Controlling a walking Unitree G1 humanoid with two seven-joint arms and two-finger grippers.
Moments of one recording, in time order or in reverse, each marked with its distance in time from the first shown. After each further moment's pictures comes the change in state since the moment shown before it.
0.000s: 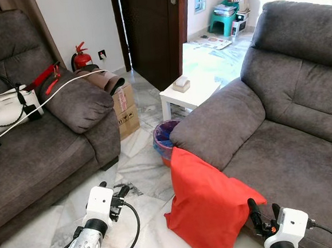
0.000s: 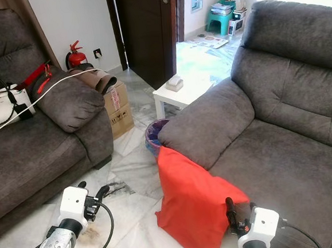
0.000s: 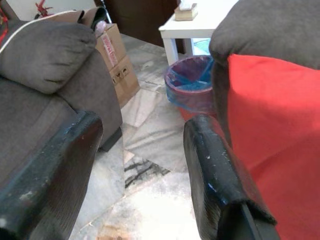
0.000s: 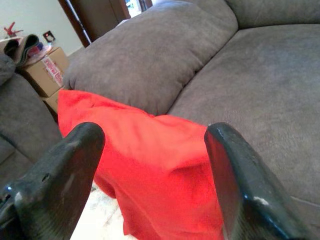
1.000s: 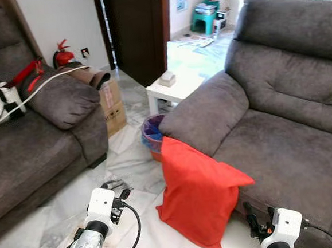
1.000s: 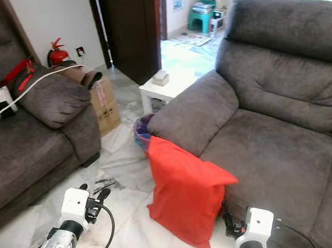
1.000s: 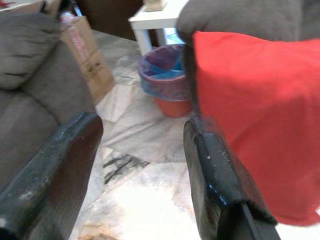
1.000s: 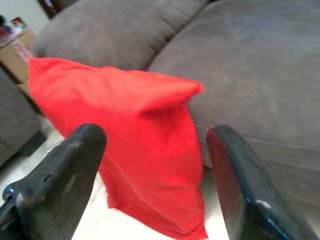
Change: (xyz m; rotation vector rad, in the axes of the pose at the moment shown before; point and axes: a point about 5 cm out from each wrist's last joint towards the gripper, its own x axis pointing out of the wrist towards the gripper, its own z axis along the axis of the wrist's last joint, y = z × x) left arm -0.001 -0.001 -0.001 0.001 0.028 -0.005; right arm 0.001 0.000 -0.007 0.001 0.058 -0.009
